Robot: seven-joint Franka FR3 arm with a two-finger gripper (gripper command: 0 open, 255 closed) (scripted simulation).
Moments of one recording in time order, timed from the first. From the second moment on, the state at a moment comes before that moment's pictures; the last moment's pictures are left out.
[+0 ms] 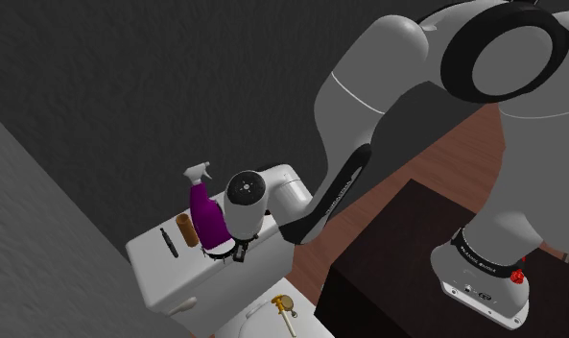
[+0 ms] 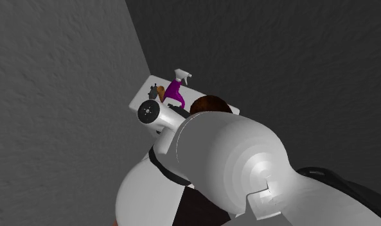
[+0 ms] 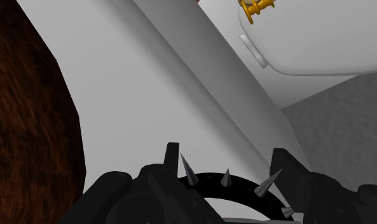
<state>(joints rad) 0.48 0.63 0.21 -2.04 -0.83 2.70 0.67</state>
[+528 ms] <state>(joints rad) 0.47 0.62 0.21 -2.04 -0.82 2.70 0.67</state>
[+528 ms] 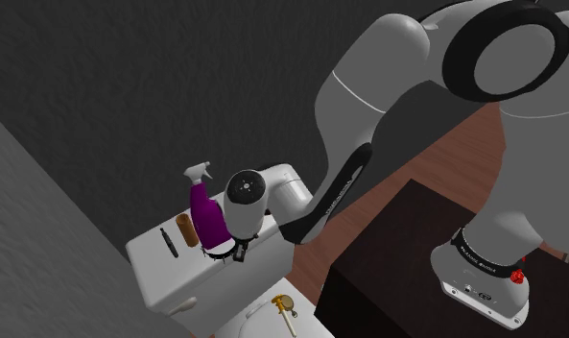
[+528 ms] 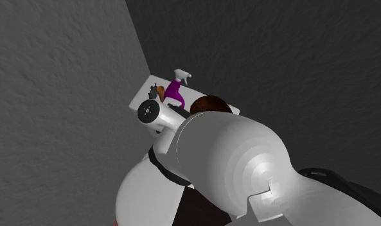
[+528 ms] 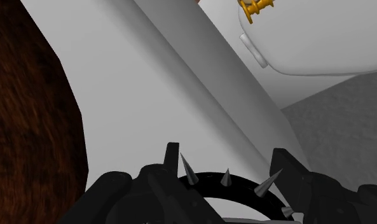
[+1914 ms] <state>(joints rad) 0.37 0.38 0.35 -2.11 -0.62 2.55 0.49</state>
